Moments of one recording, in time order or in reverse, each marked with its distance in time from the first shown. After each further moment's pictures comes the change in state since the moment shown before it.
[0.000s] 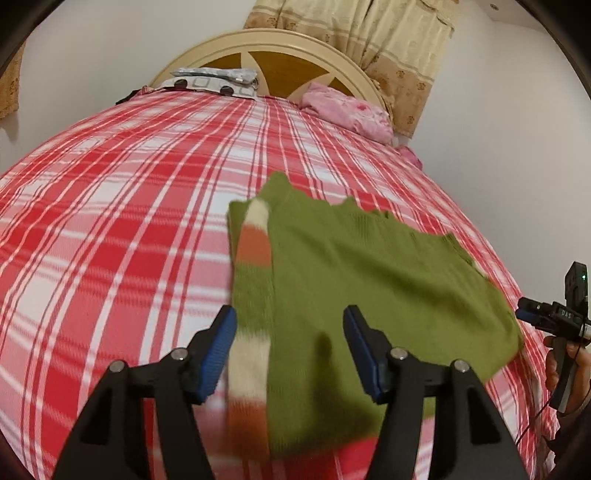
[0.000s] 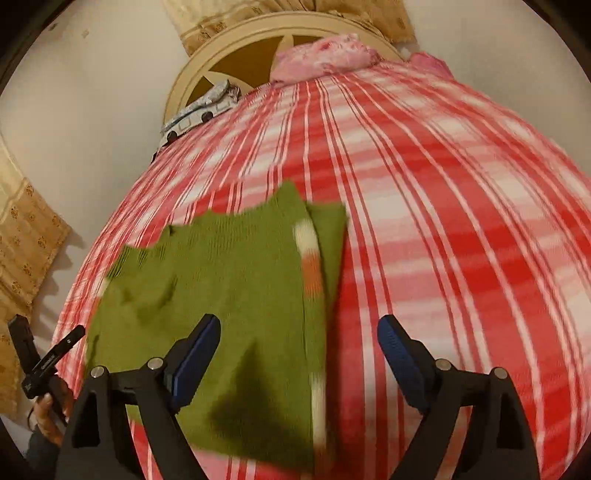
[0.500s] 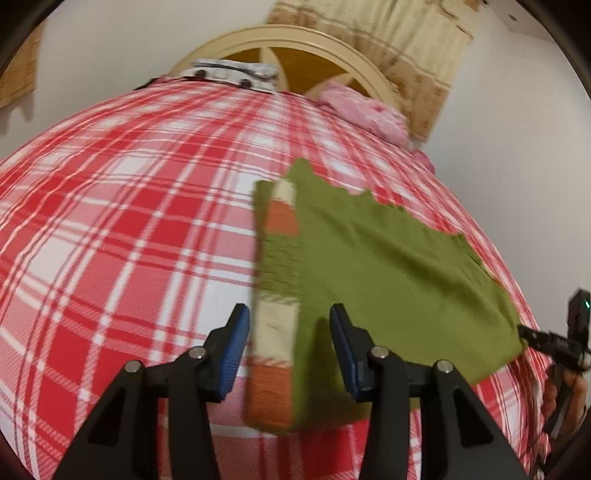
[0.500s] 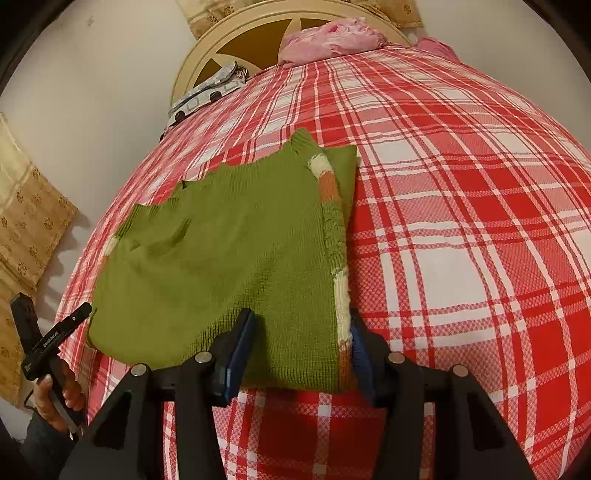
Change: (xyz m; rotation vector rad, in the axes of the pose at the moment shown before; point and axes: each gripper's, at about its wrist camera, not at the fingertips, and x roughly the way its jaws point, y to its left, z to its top) left arm -0.004 0.018 -0.014 -0.084 -0.003 0.044; right arm -0.001 0.008 -0.040 -0.019 0.039 0.012
